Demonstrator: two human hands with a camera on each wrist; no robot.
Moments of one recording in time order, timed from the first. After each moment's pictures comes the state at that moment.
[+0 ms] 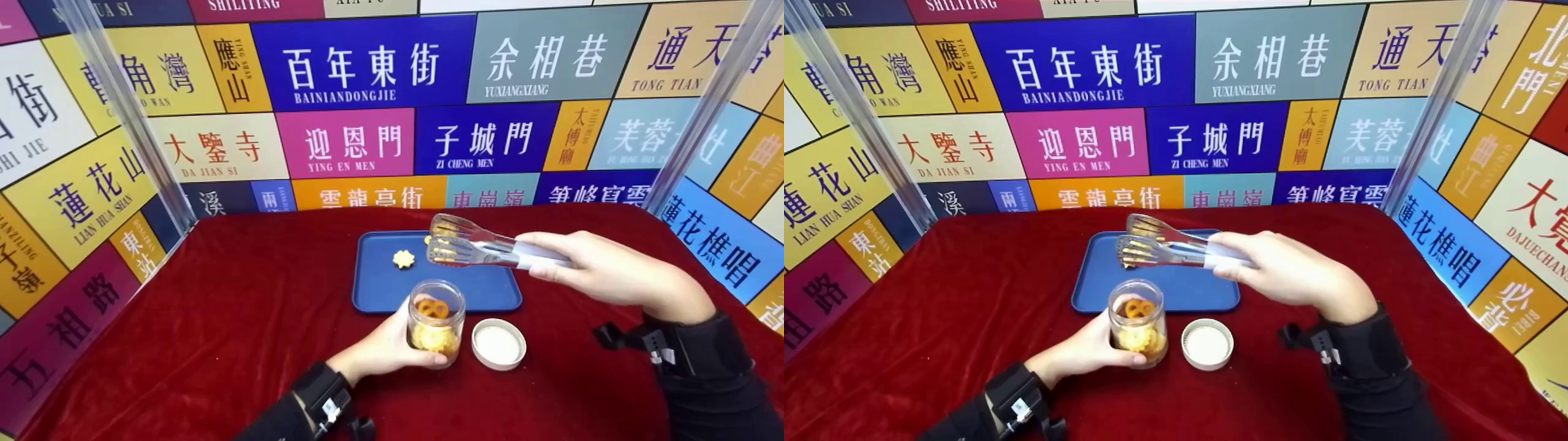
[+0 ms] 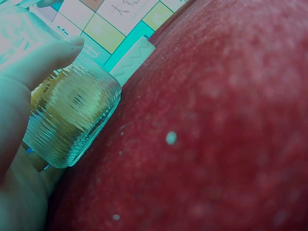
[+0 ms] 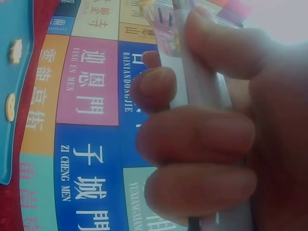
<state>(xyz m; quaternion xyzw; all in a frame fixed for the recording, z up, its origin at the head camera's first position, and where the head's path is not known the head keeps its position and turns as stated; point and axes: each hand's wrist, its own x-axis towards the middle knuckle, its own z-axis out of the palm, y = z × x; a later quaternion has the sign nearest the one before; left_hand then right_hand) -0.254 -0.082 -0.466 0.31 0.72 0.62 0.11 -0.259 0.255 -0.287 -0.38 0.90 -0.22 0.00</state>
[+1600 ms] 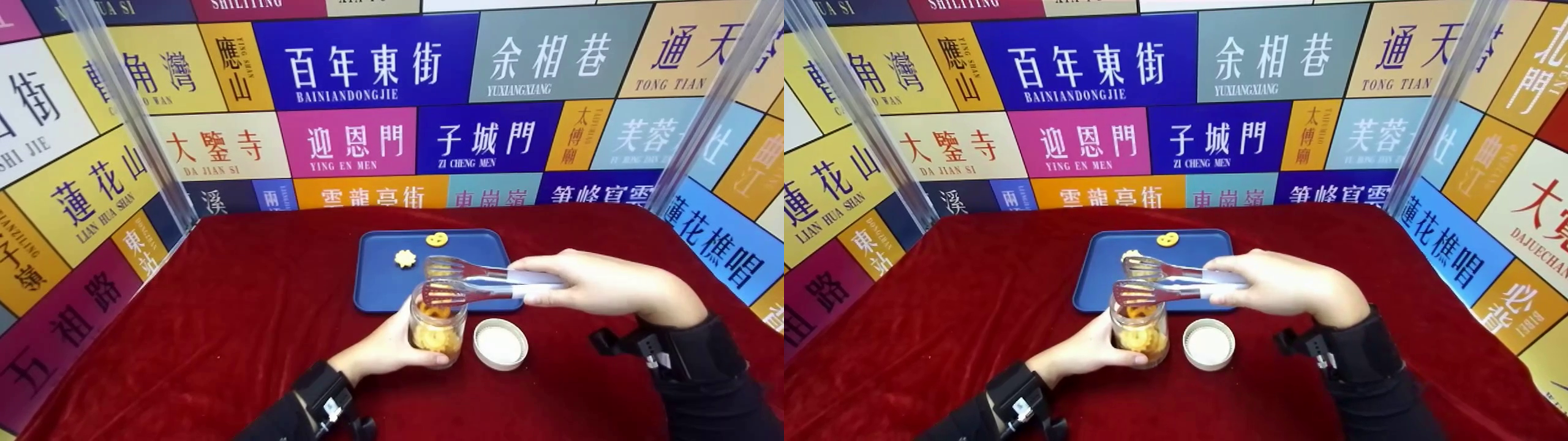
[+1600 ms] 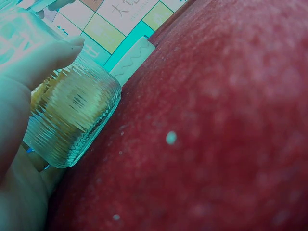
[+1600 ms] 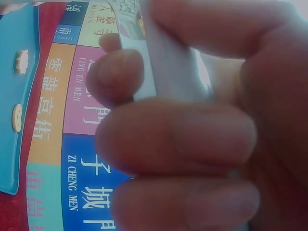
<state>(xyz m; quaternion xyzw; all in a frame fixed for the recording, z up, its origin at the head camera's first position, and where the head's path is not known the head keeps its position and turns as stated) -0.256 -0.081 -0.466 0.31 0.71 0.62 0.11 -0.260 0.245 -0.291 -0.40 0.88 -0.21 0.12</state>
